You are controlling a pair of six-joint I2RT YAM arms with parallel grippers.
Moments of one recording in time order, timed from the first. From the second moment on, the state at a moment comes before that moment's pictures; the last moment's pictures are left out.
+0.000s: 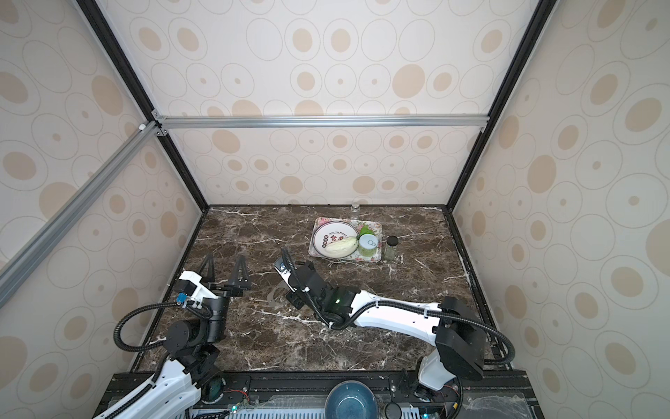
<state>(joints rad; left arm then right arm) -0.56 0.54 0.15 0.92 -0.40 -0.08 1.11 1.55 1.11 -0.09 0.36 0.00</state>
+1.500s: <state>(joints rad) -0.55 0.56 0.15 0.93 -0.40 -0.08 0.89 1.74 0.85 -0.15 0.42 0.19</state>
